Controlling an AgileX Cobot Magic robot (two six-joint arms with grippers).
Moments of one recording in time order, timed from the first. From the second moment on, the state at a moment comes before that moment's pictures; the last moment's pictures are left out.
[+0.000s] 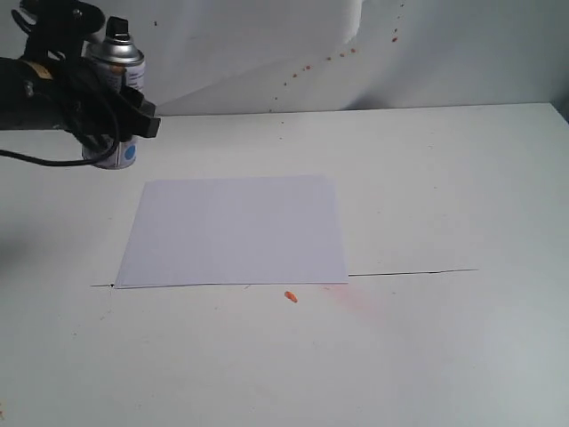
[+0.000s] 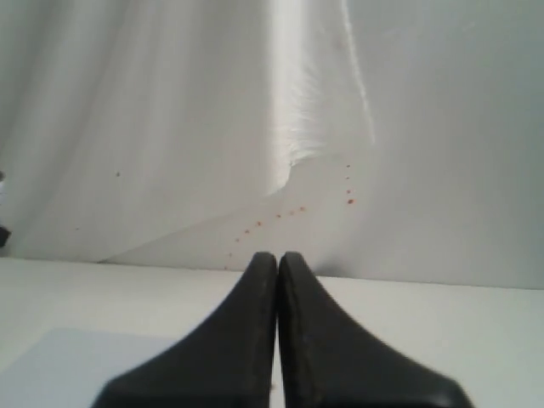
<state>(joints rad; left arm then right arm) -0.24 1.65 -1.06 -0.22 0.10 0.40 0.05 0.34 -0.28 1.73 0.08 -1.68</state>
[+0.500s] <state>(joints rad) -0.16 1.61 -0.69 -0.18 -0.38 0.16 0.05 0.24 -0.27 1.74 0.02 -1.67</state>
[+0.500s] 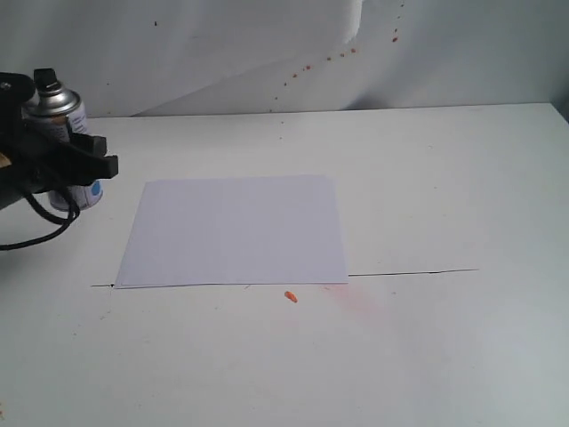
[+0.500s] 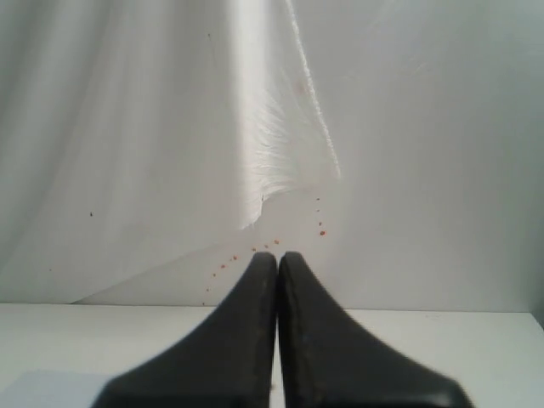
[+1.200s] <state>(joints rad) -0.09 1.93 -0.66 0.10 -0.79 -0.04 0.05 0.24 -0.27 1.74 0.02 -1.67</state>
